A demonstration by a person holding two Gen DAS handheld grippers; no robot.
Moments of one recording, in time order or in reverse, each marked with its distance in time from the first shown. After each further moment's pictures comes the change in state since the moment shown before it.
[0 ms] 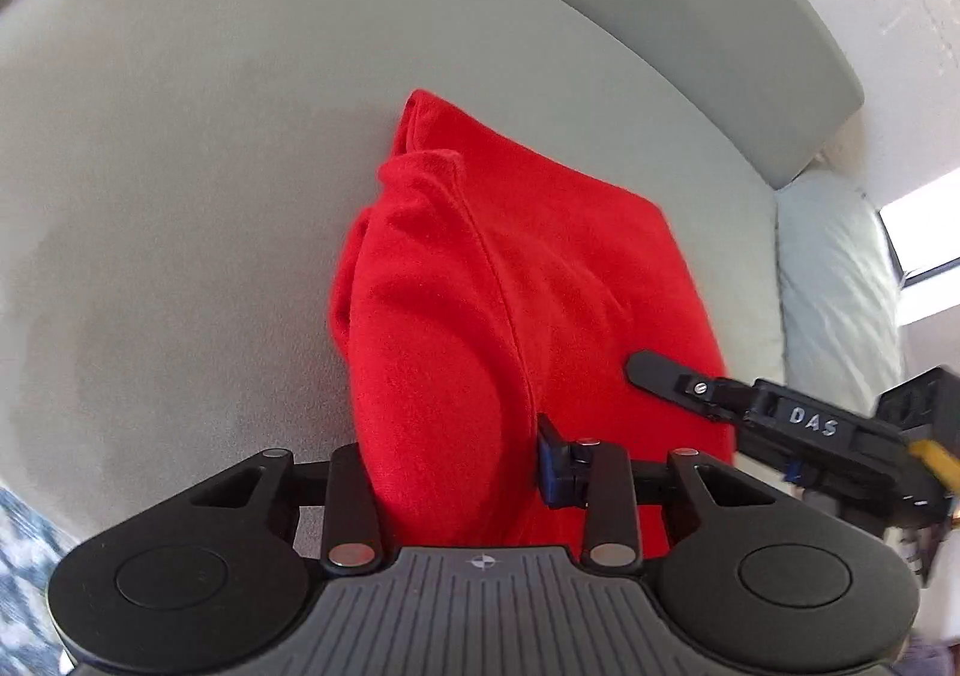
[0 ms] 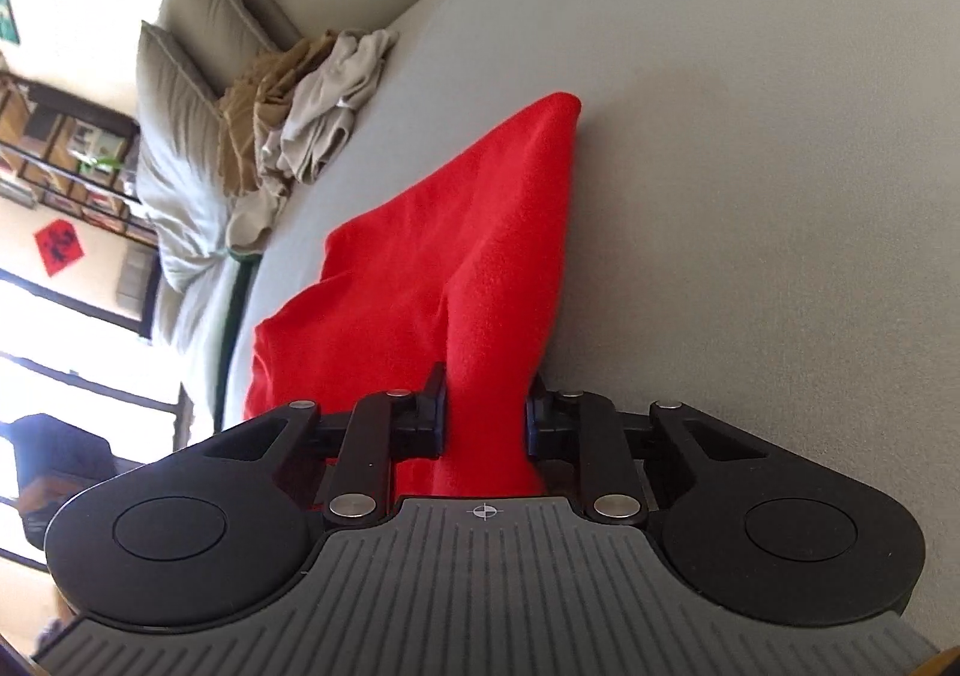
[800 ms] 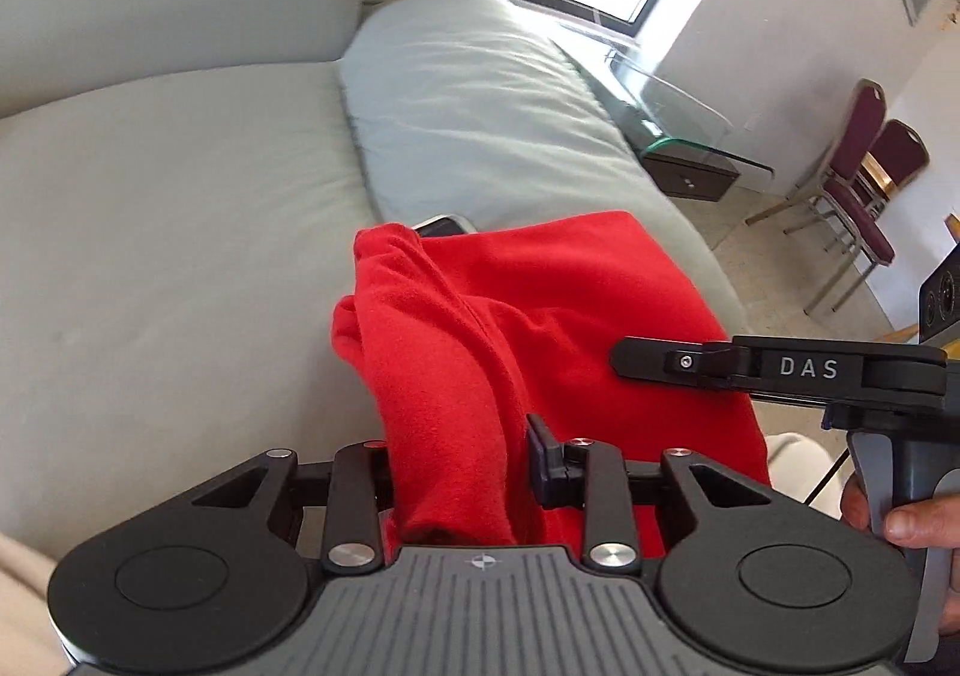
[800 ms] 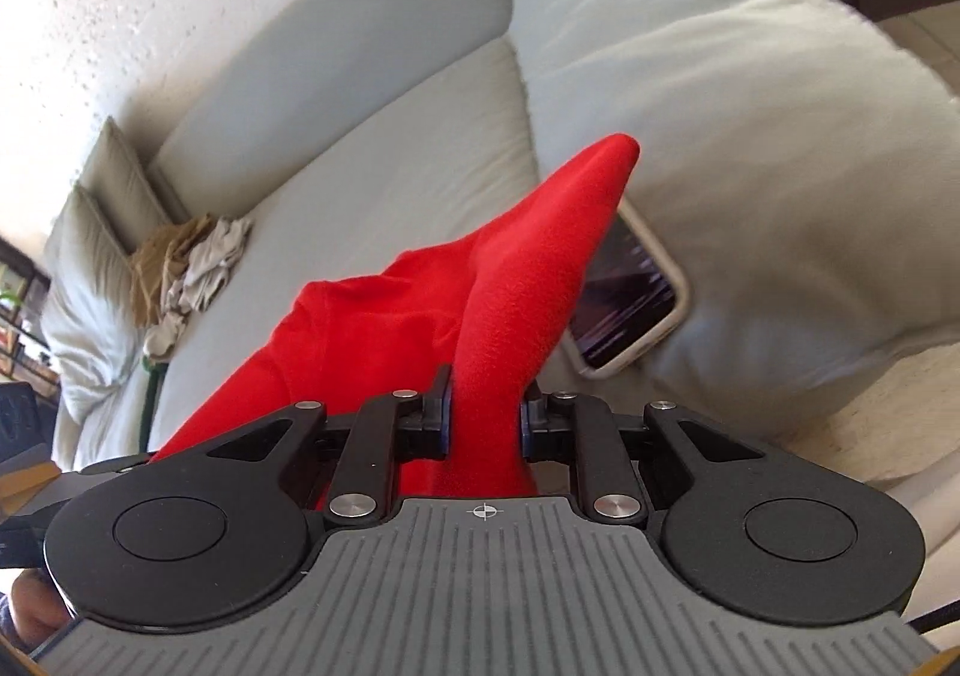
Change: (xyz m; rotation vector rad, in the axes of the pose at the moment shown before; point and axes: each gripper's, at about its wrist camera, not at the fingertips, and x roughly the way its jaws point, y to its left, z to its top) left arm -0.020 -0.289 -0.159 0.631 0.013 -0.277; right arm -0.333 -0.094 -0.154 0.138 -0.361 -0.327
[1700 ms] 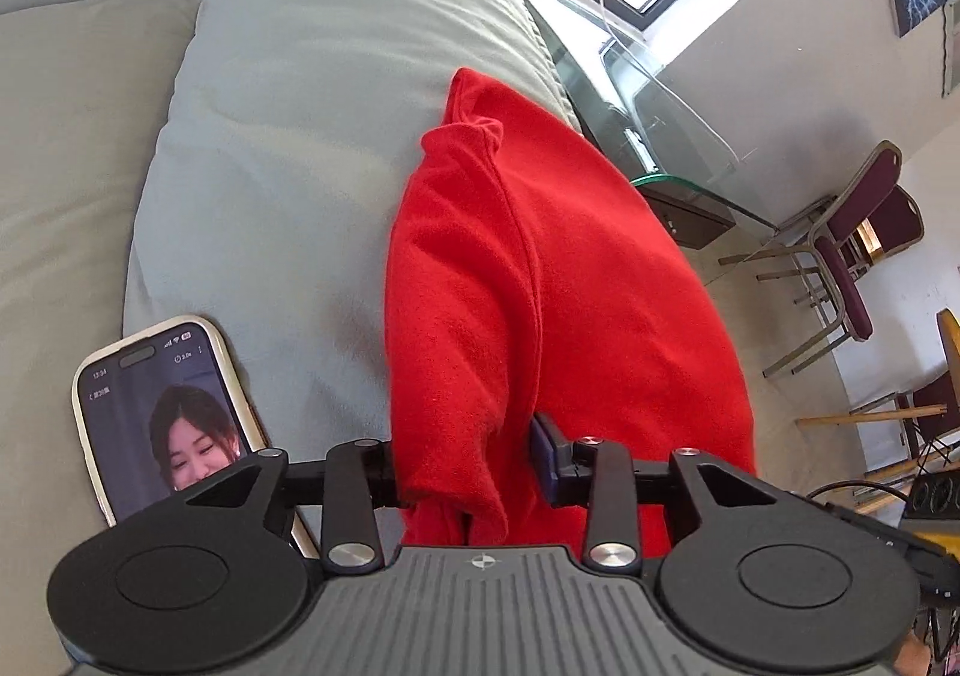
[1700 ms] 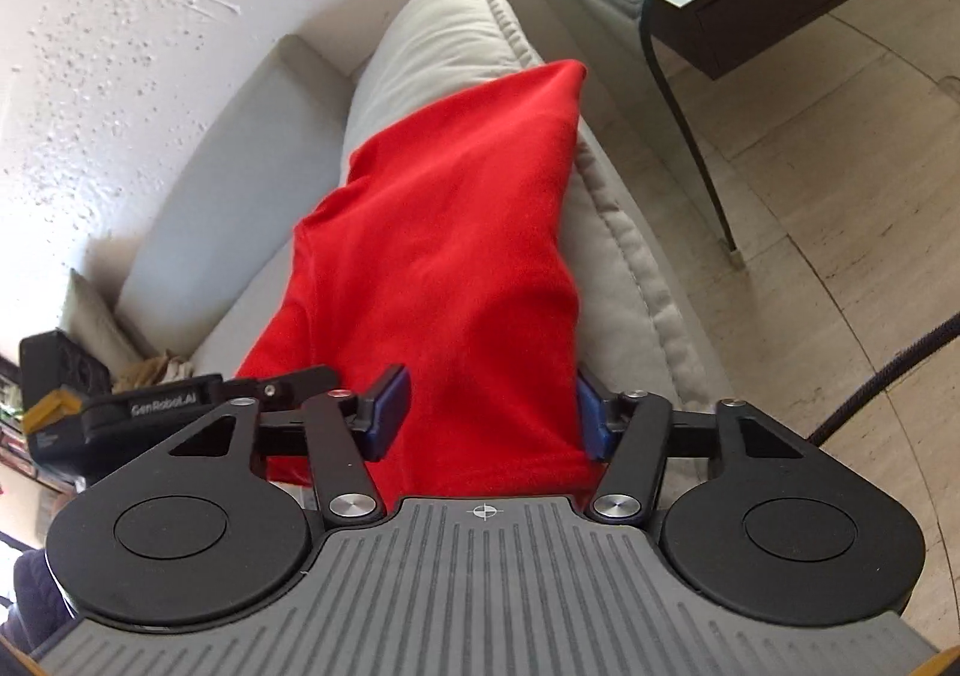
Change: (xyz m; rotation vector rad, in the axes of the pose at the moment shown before) left arm 0.186 -0.047 0.103 -0.213 0.078 -0.098; right arm -0.011 -0.230 0.094 0.157 -0.092 0.049
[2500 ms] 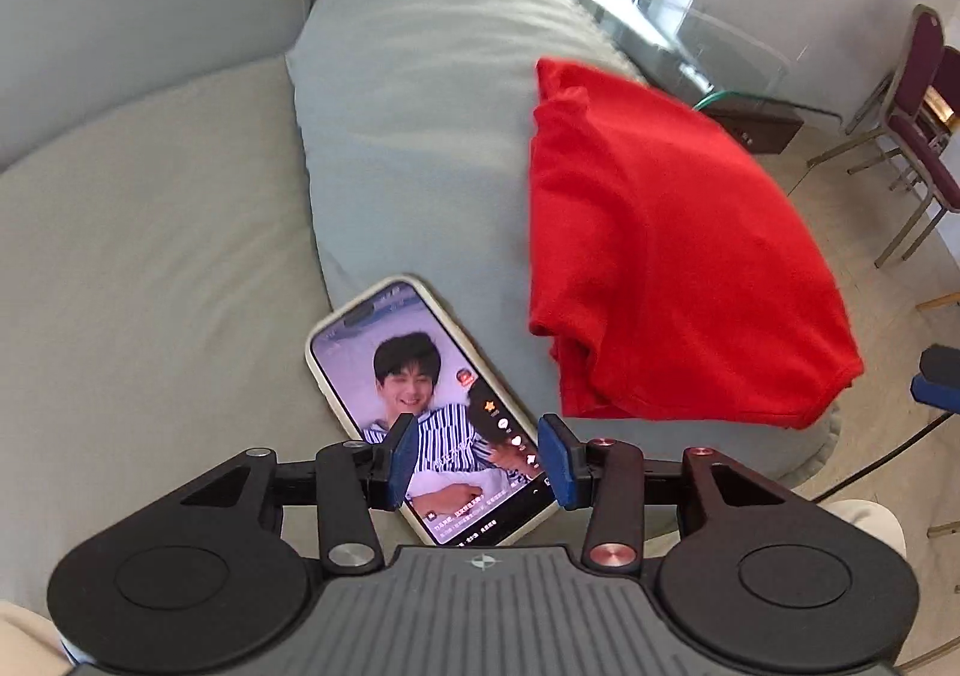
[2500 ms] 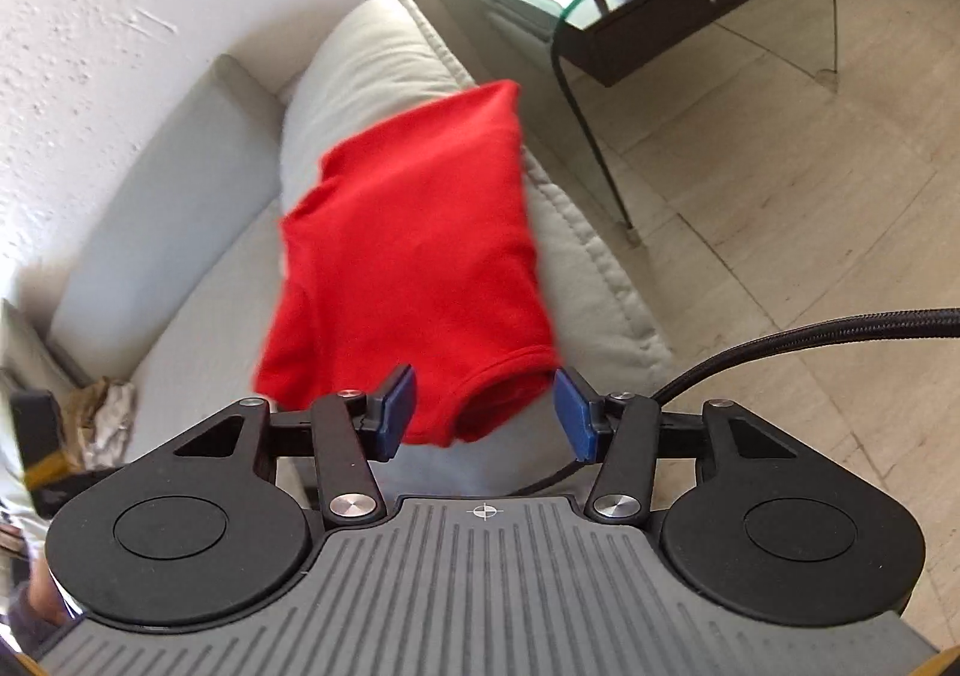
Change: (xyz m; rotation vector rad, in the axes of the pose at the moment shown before) left arm -0.083 0.008 -0.032 0.274 -0.003 0.237; right arm -0.088 0.068 -0.049 0.056 -0.049 -0.205
